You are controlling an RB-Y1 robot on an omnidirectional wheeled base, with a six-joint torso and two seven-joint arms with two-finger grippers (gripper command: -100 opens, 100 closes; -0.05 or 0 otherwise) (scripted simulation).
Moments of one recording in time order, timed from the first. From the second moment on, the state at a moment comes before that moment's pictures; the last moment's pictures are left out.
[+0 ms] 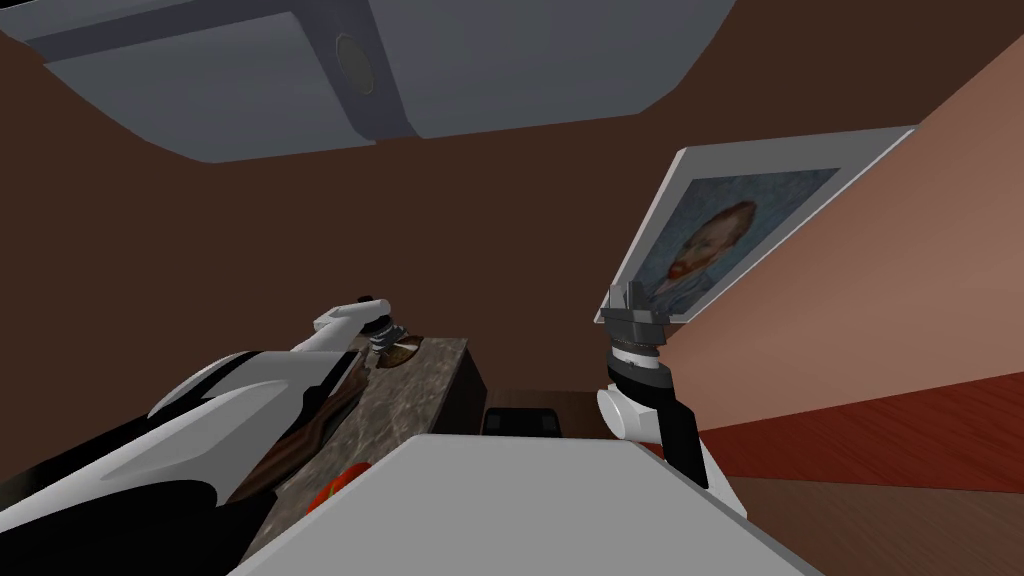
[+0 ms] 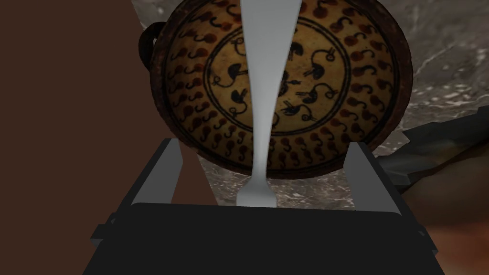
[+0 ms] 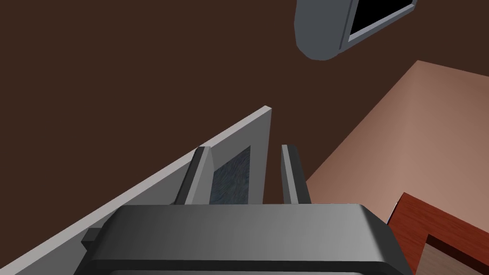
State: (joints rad) left arm -0.74 1.00 -0.05 -0.51 0.69 1.36 -0.64; right arm 0.48 -0.05 0.06 -2.38 -0.08 -0.55 0.06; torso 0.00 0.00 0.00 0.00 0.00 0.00
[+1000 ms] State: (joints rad) left arm -0.77 1.08 -0.06 -0.55 0.72 1.46 -0.67; right arm 0.48 -0.05 0.06 -2.38 -0.08 -0.55 0.06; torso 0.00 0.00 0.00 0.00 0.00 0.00
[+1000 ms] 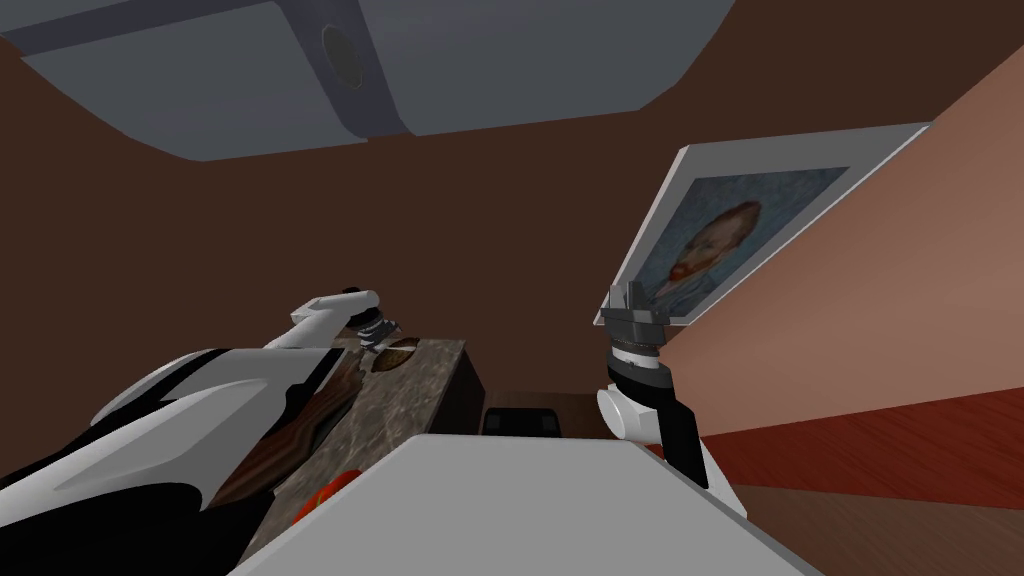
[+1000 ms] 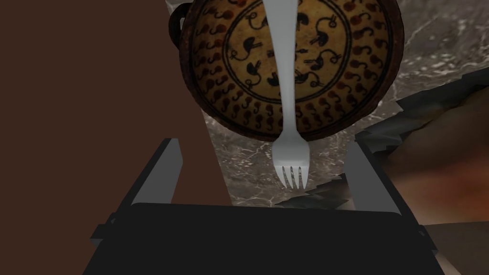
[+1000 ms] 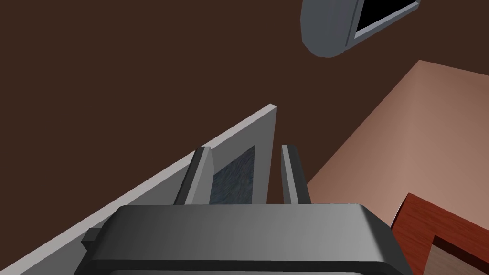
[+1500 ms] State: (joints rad) left arm -0.77 1.08 -0.06 -0.55 0.72 1.46 -0.67; right arm 0.48 -0.05 0.06 -2.38 -0.08 -0.55 0.06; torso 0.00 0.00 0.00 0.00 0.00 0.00
